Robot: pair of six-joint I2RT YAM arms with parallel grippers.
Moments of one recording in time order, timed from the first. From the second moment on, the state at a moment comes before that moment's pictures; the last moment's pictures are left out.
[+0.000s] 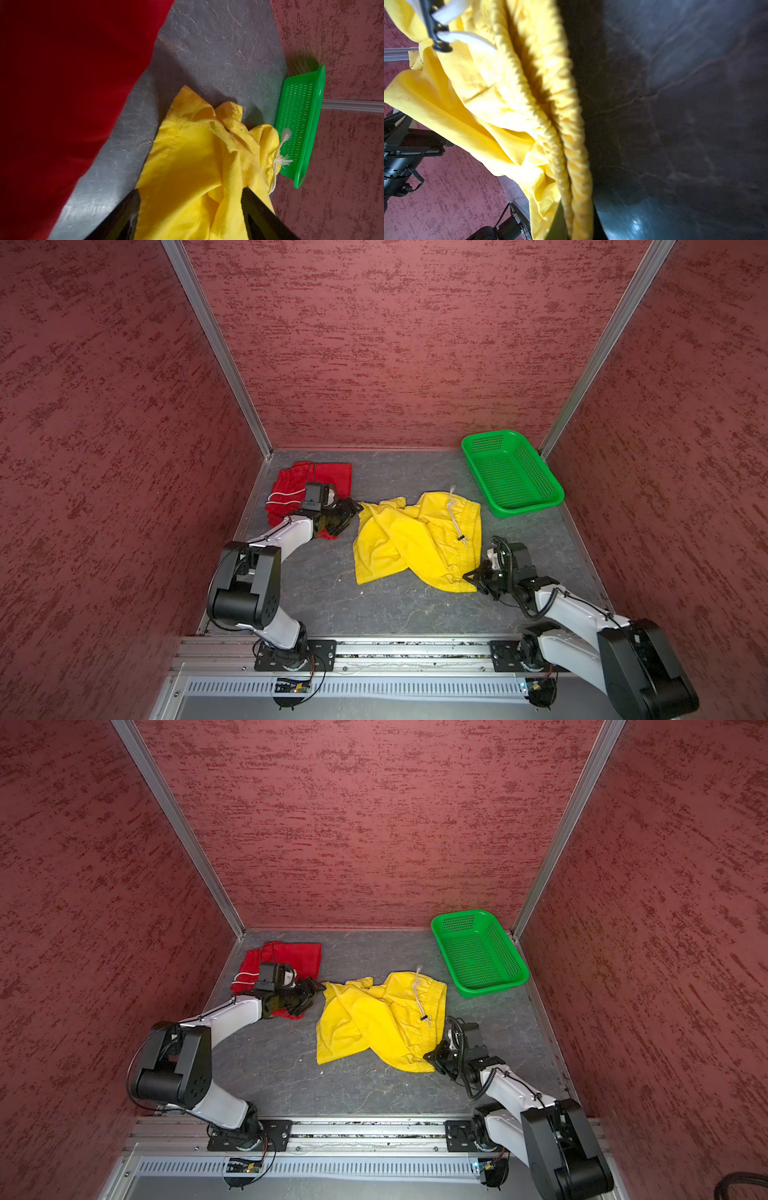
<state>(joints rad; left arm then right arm) -0.16 1.58 0.89 -0.17 0.42 -0.91 0.22 1.09 0.23 -0.08 -0.56 1.00</state>
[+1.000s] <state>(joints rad) -0.22 1.93 1.18 -0.18 0.31 -1.39 0.22 1.08 0.23 -0.06 -0.57 1.03</state>
